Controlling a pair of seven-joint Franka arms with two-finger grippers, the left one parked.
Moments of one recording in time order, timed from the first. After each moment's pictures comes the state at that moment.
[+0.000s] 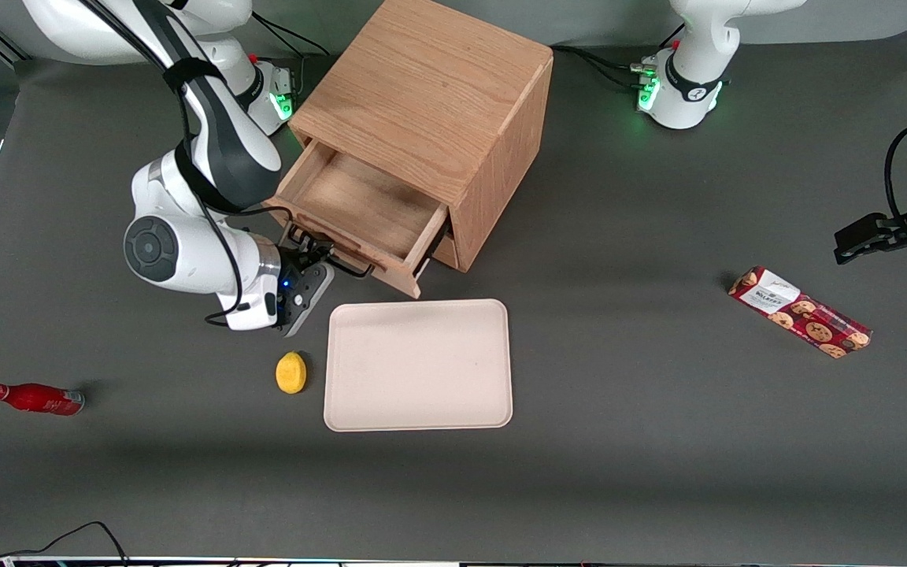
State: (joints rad) arm 0.09 0.35 0.29 -1.73 0.20 1.91 -0.58
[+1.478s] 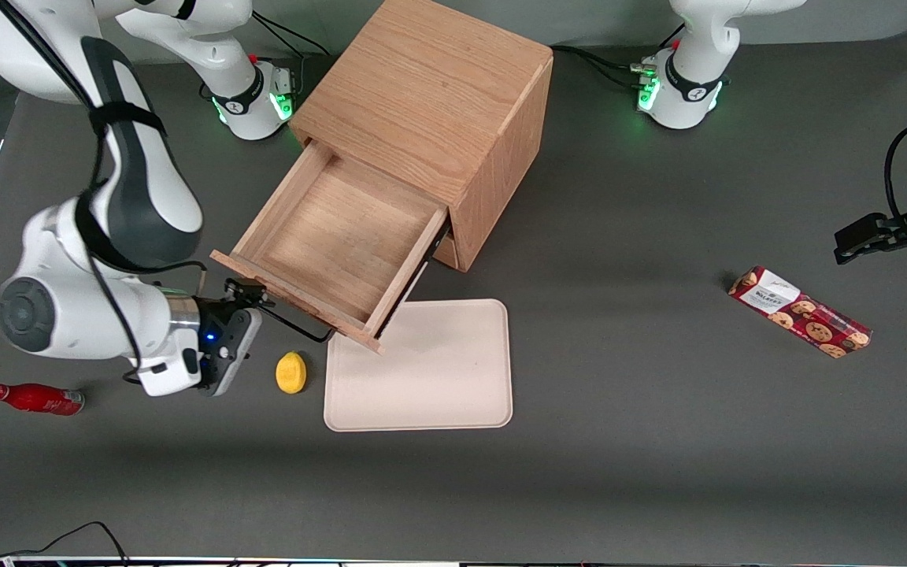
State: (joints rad) arm 0.09 0.51 0.15 -1.30 0.17 1.64 -0.83
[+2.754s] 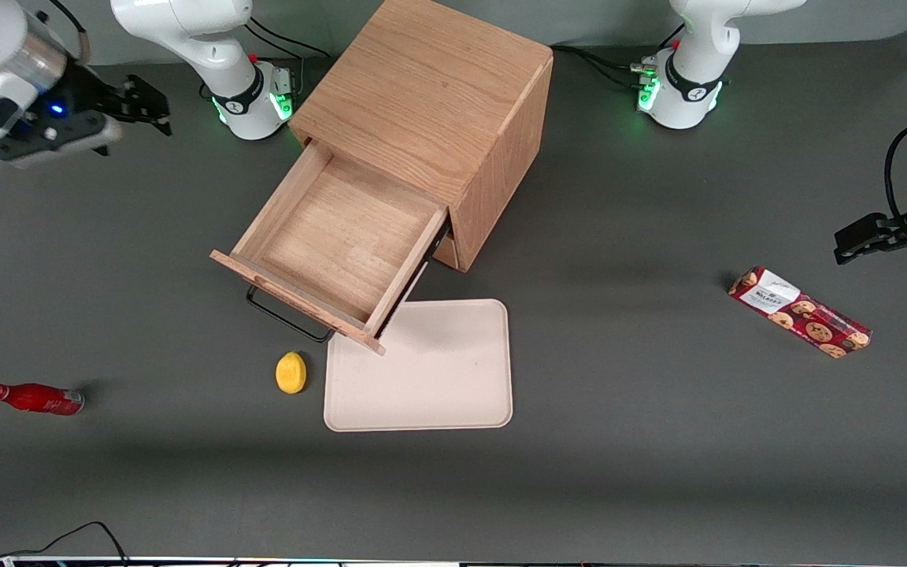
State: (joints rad) arm 0.09 -0.30 0.04 -1.84 0.01 1.40 -0.12
